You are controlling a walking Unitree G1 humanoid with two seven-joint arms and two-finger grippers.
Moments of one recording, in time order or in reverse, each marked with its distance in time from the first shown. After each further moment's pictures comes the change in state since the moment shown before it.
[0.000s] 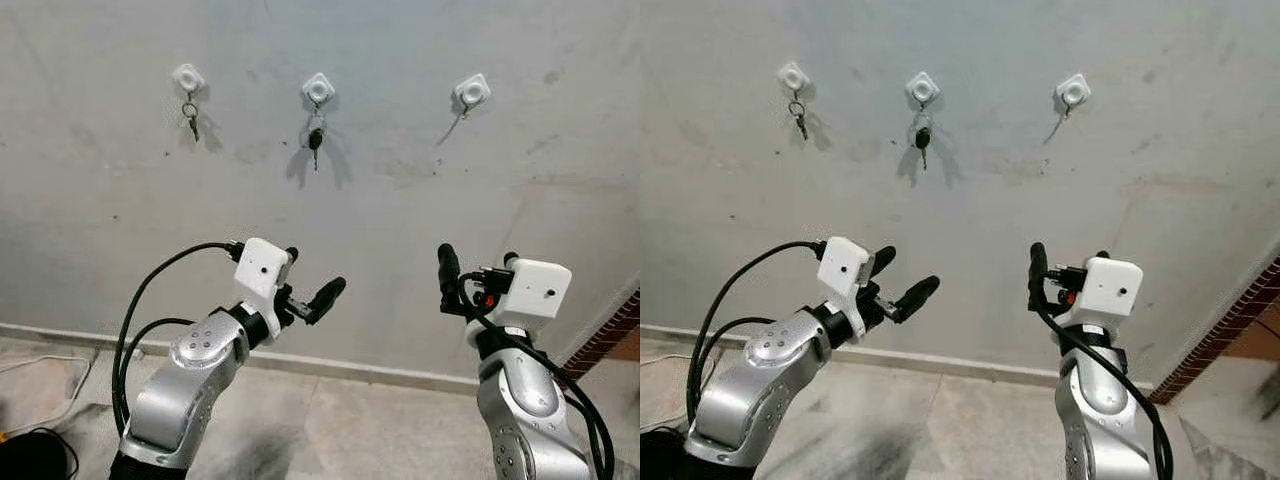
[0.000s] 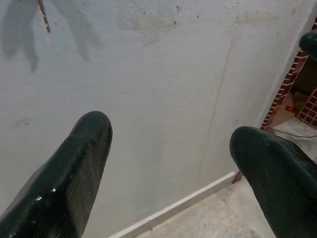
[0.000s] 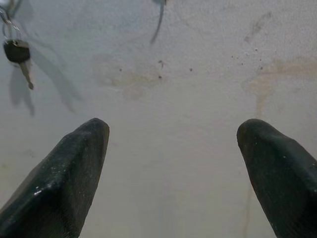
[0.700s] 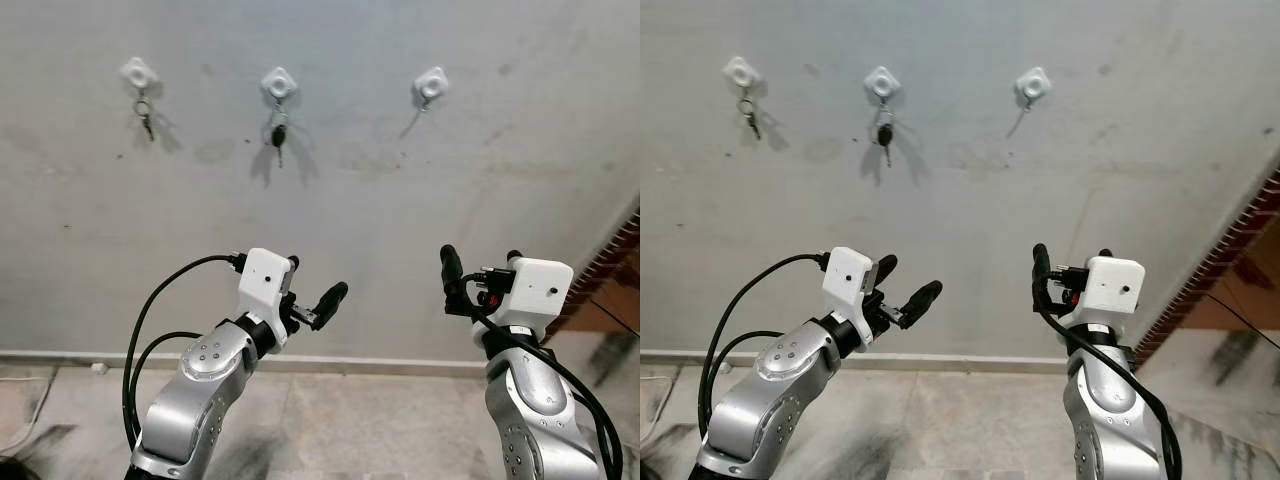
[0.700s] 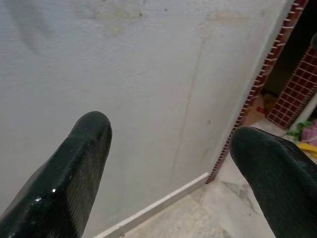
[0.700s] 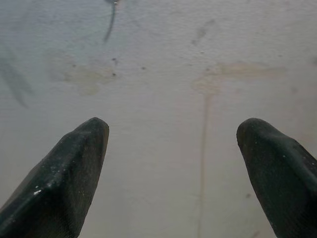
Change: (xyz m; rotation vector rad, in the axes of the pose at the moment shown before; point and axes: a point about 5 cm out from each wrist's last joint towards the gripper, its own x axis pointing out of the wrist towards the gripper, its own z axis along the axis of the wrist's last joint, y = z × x) left arm 0.000 -0.006 -0.009 -0.053 -0.008 0.053; right arm 0.003 -0.006 0.003 -0.043 0.004 0.024
